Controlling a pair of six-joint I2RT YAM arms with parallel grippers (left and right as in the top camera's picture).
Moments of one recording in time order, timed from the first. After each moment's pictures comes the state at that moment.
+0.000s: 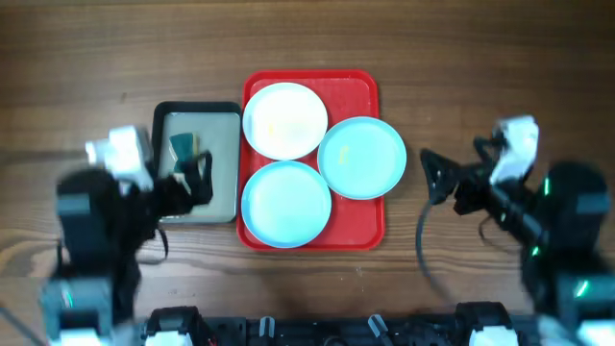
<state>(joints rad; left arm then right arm) 0.05 0.83 1.04 -0.91 0.23 -0.28 0.03 0.83 1.02 -0.79 -0.40 0.11</state>
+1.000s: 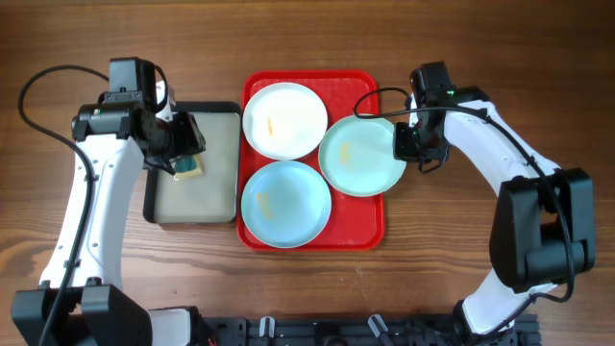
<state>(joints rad) 0.05 1.52 1.29 -1.03 0.12 -0.29 0.18 1.86 1.26 -0.86 -0.08 0.26</state>
